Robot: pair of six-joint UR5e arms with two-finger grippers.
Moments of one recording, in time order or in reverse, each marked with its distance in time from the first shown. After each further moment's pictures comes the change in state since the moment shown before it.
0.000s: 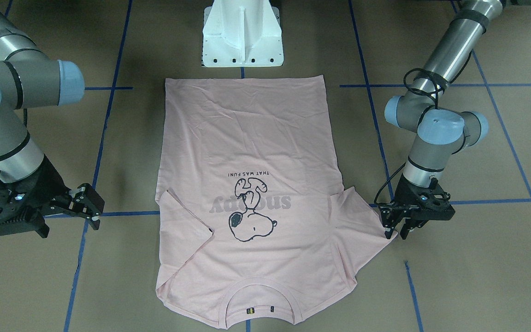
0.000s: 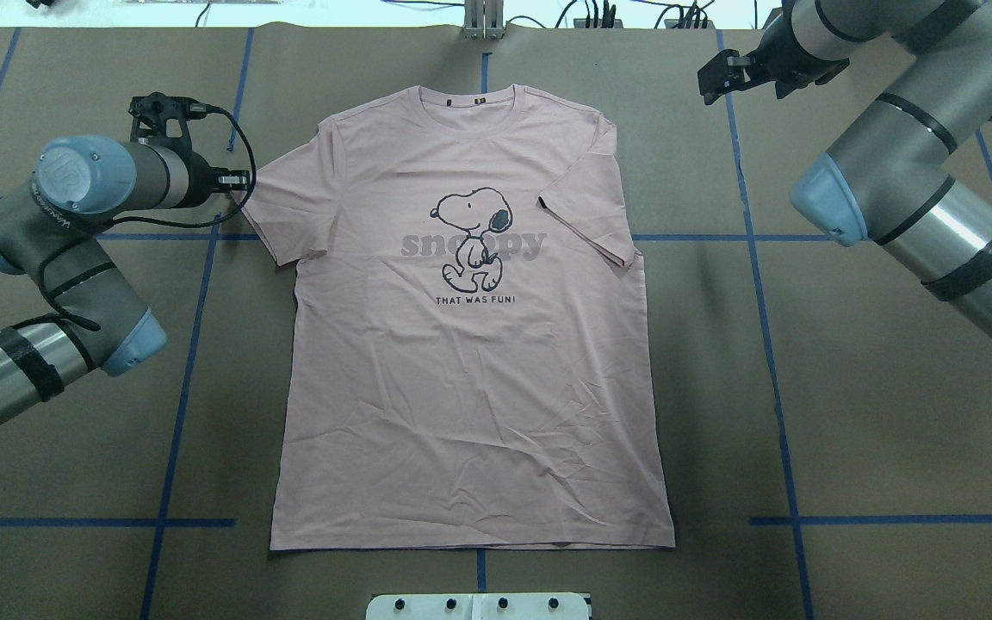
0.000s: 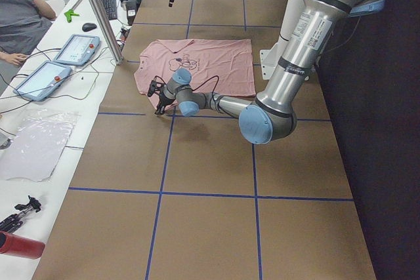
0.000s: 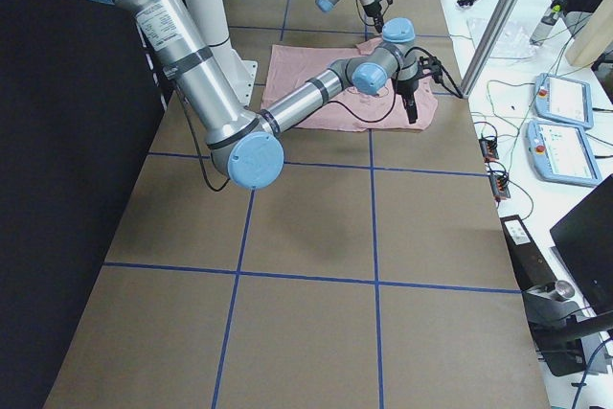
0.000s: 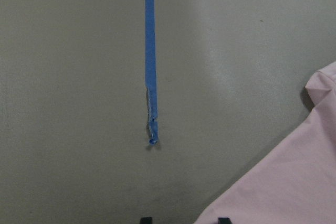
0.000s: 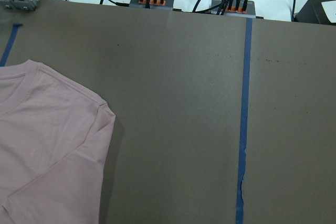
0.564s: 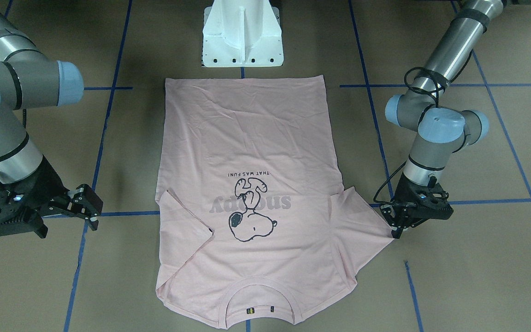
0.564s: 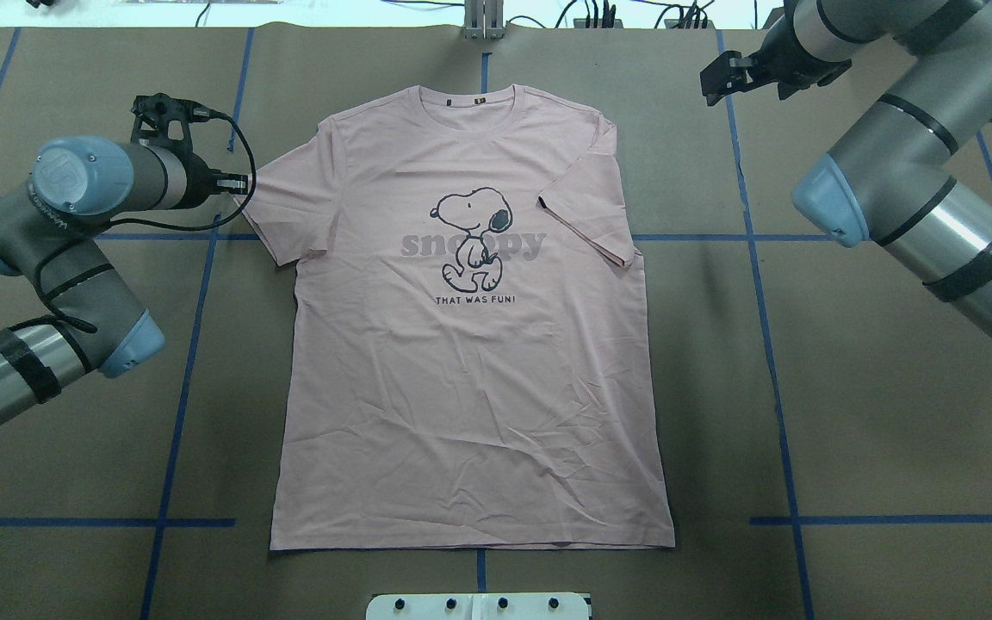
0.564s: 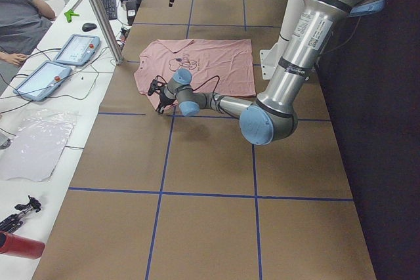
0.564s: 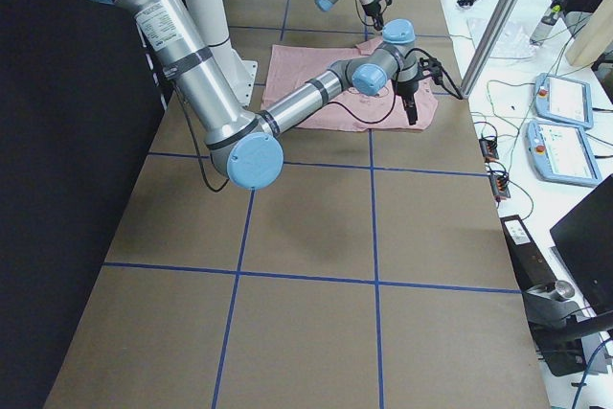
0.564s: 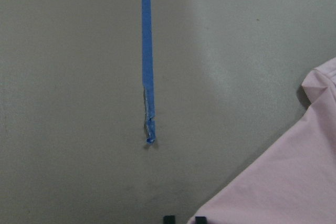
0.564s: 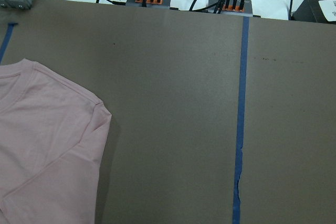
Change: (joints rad) left arm 0.000 0.009 -0.026 0.009 -0.001 0.101; right arm 0.001 -0.004 -0.001 0.000 -0.001 0.000
